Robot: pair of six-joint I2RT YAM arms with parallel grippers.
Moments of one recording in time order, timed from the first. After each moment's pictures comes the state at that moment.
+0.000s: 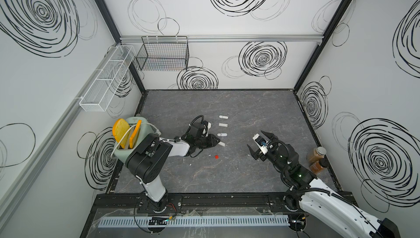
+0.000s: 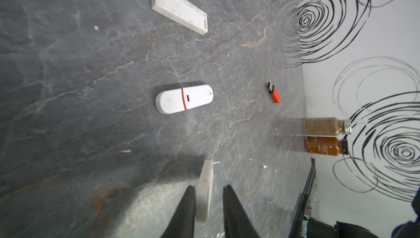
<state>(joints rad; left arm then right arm) -0.51 1.72 0.67 0.35 0.49 -0.77 0.66 0.61 0.27 0.09 0.10 -0.39</state>
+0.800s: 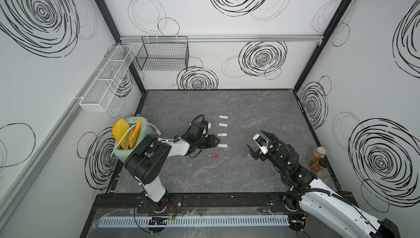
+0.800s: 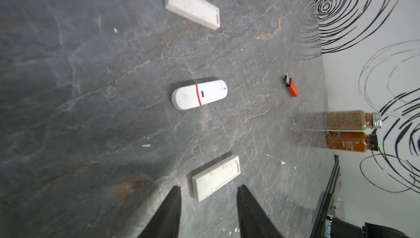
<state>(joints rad) -0.49 1.67 0.69 0.24 0.44 -0.64 0.66 0.60 0.27 0.09 0.10 -0.39</state>
